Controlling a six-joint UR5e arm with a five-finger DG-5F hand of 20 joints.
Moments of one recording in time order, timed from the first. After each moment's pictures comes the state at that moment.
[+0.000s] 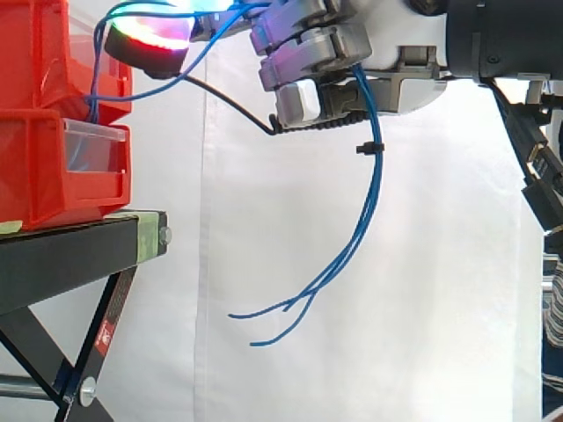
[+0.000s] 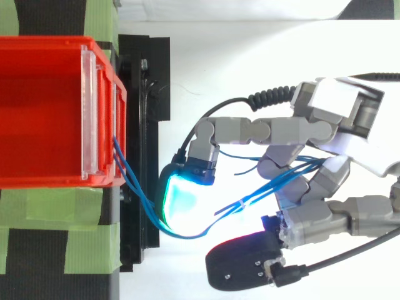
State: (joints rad) arm 0.34 -1.86 -1.72 -2.54 -0.96 -0.29
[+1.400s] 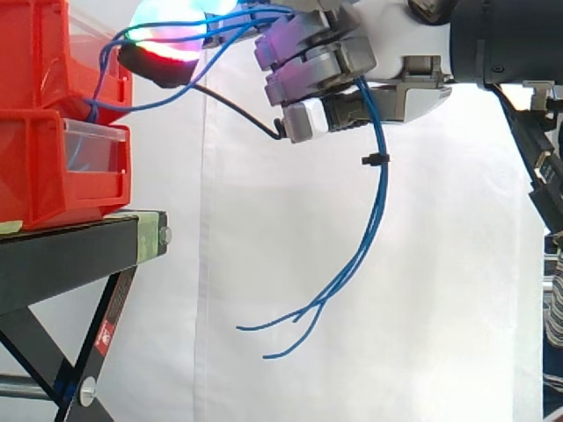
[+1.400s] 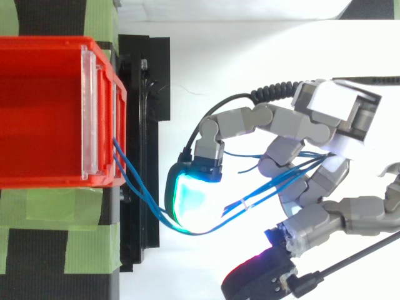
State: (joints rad) arm 0.34 -1.86 -1.72 -2.57 -0.97 -0.34
